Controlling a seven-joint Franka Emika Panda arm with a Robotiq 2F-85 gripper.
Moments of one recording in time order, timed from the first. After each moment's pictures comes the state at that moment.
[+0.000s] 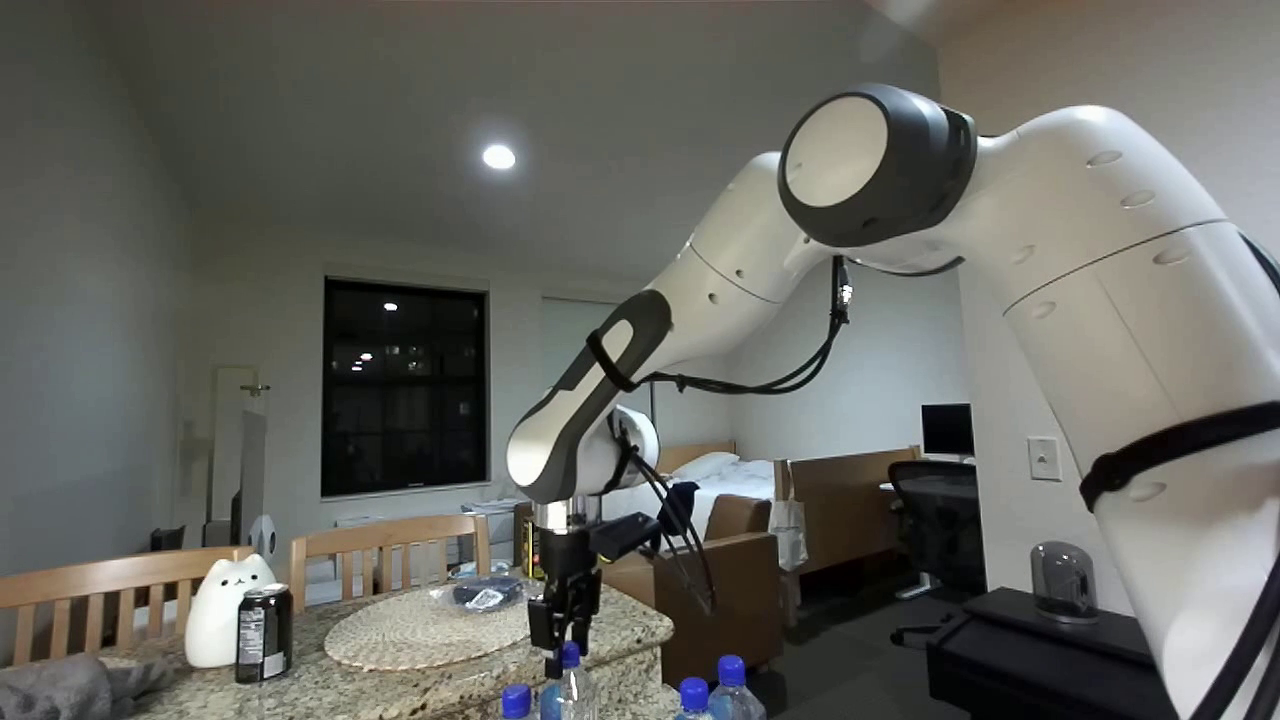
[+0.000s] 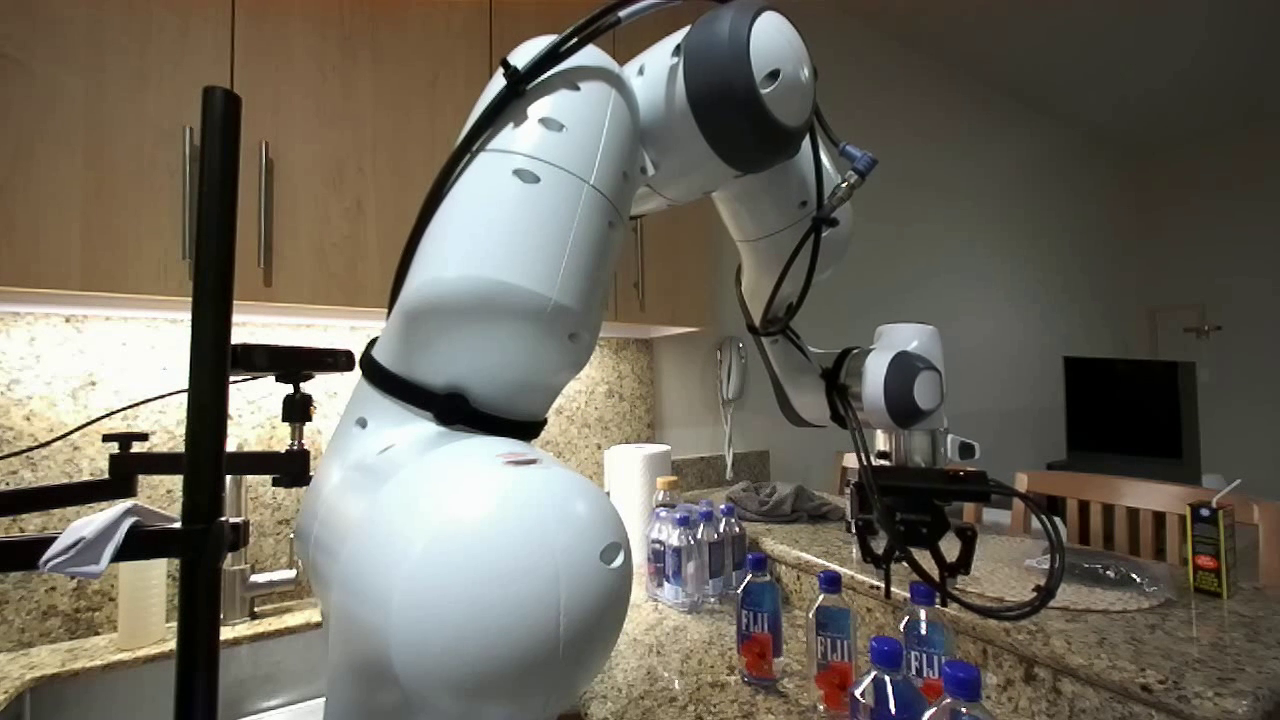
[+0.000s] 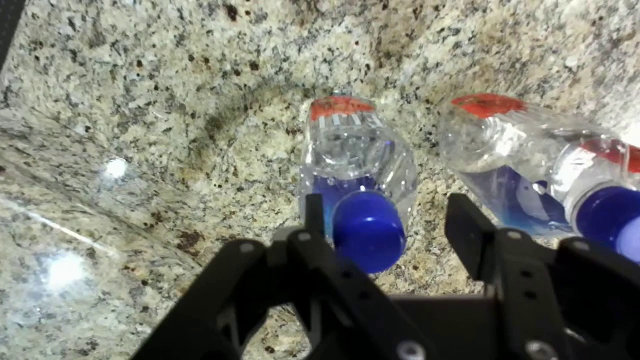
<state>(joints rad) 0.01 0.31 0.05 -2.00 0.00 2.35 -0.39</state>
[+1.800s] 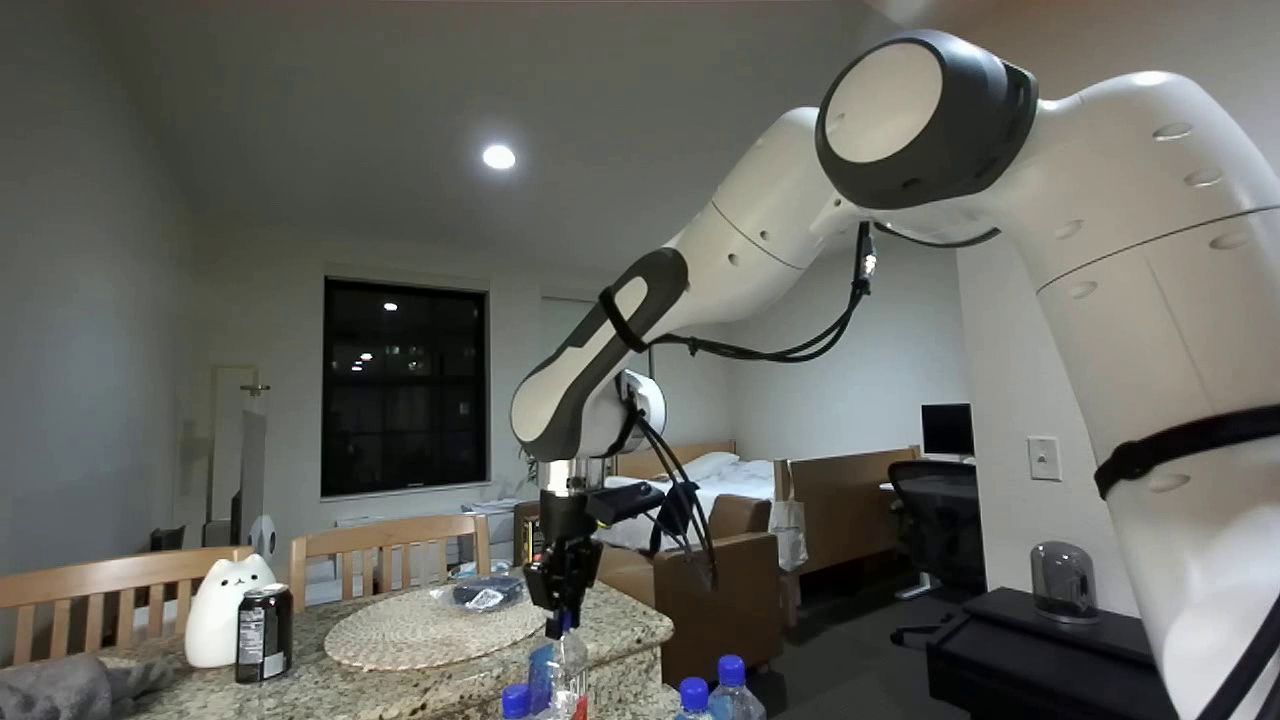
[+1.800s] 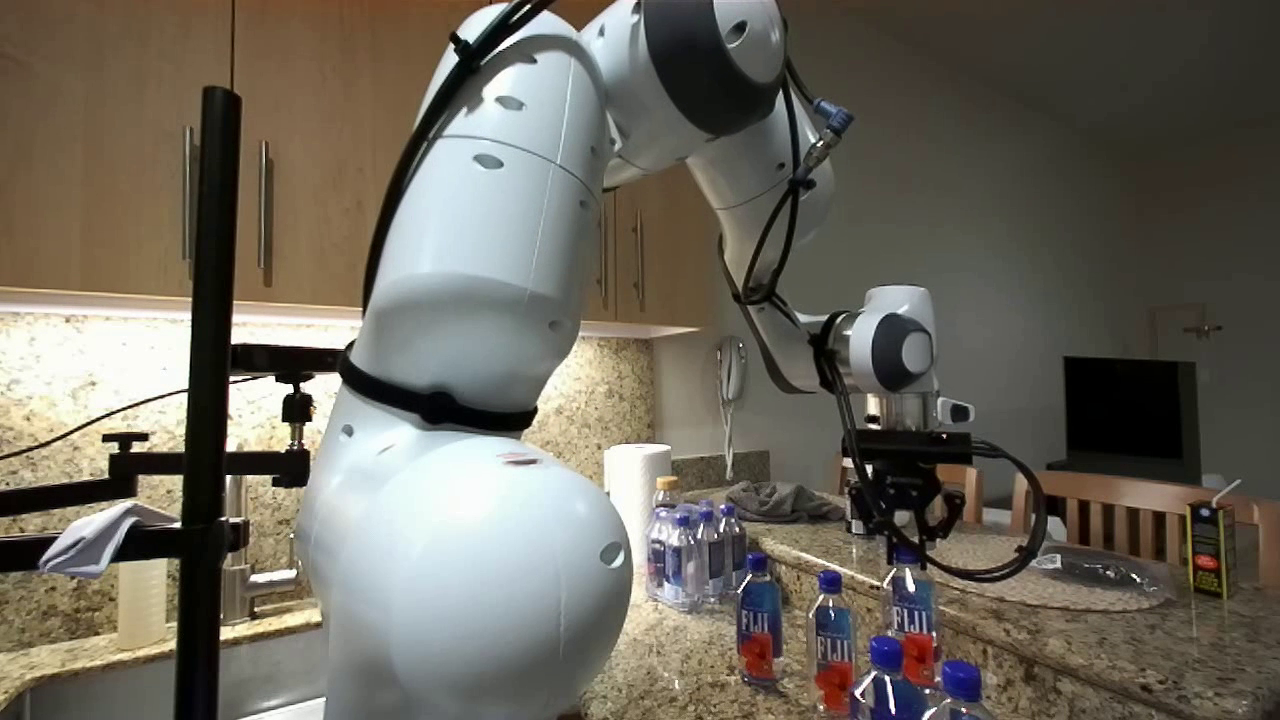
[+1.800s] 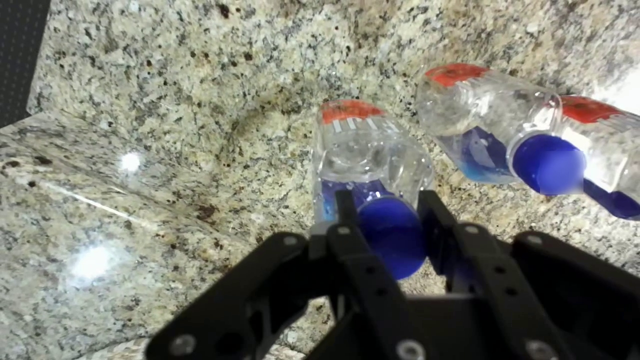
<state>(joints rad) 0.01 0.20 0.06 -2.04 0.03 2.33 -0.31</state>
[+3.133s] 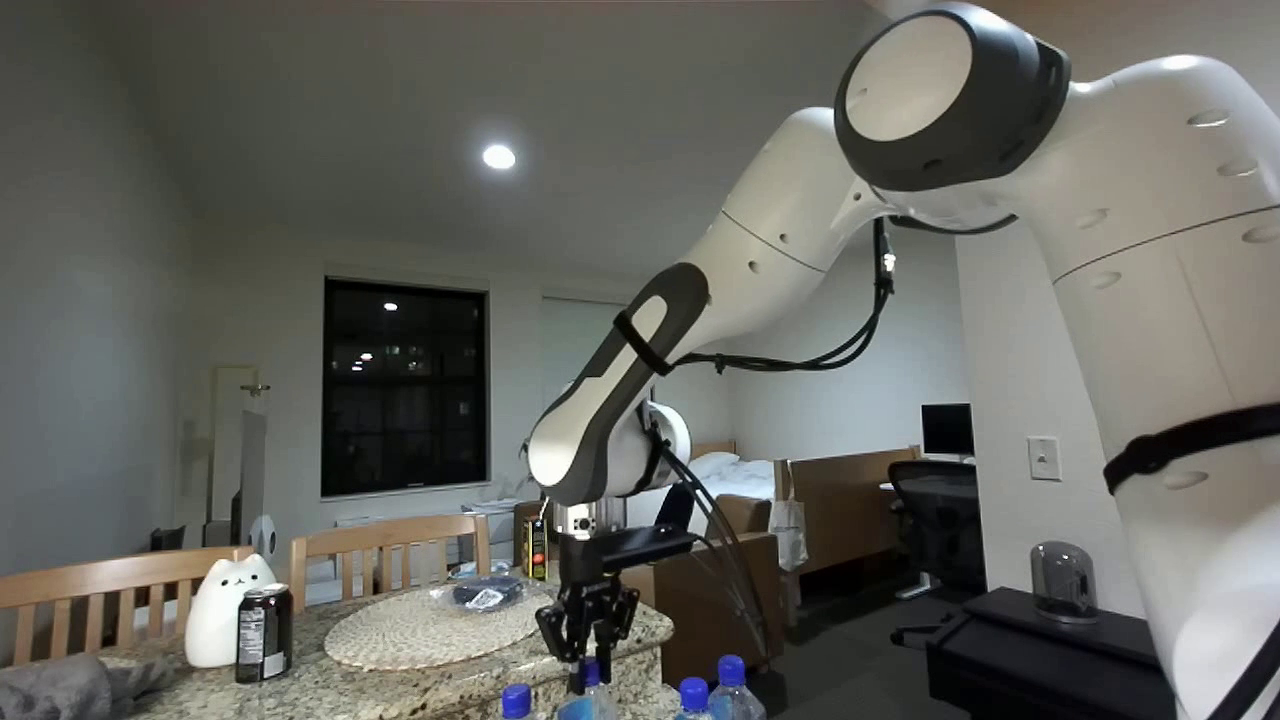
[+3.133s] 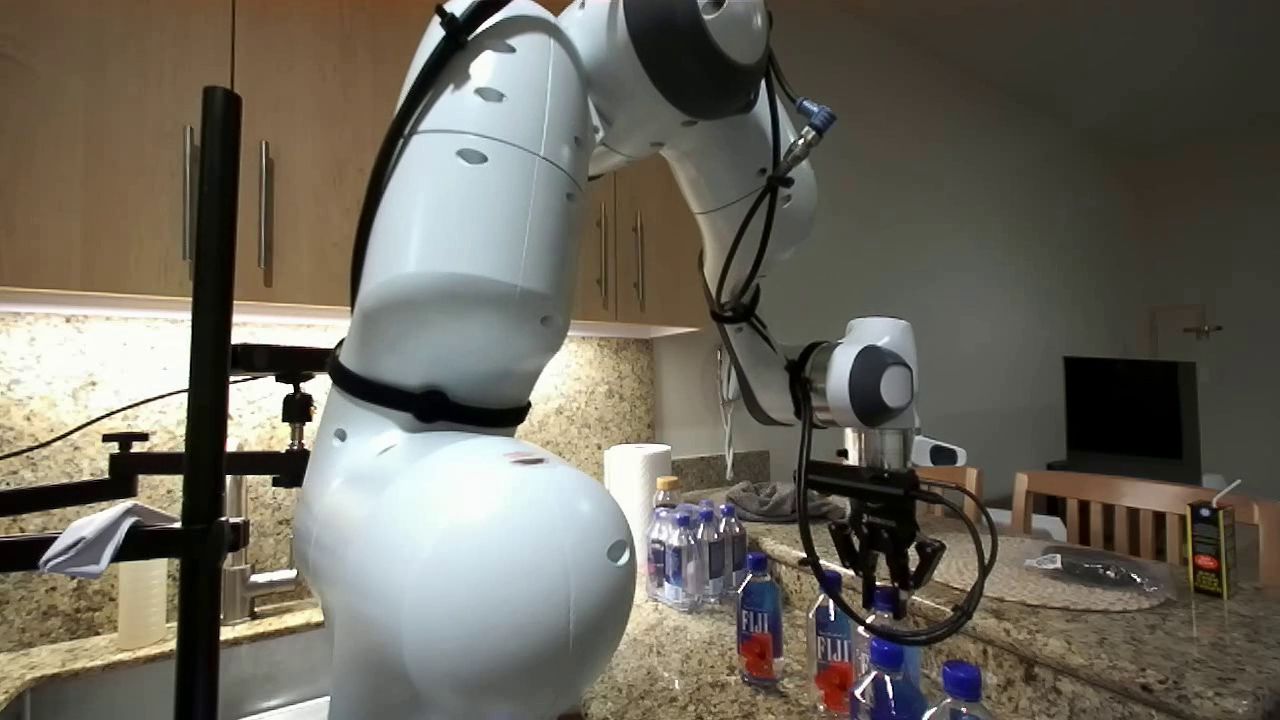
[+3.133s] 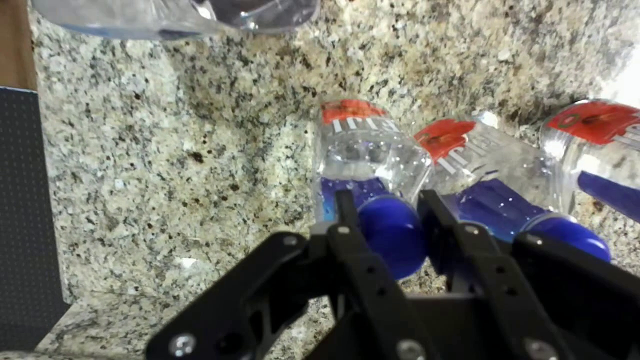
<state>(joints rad) 0.04 0.15 0.04 -2.22 0.03 2.40 0.07</state>
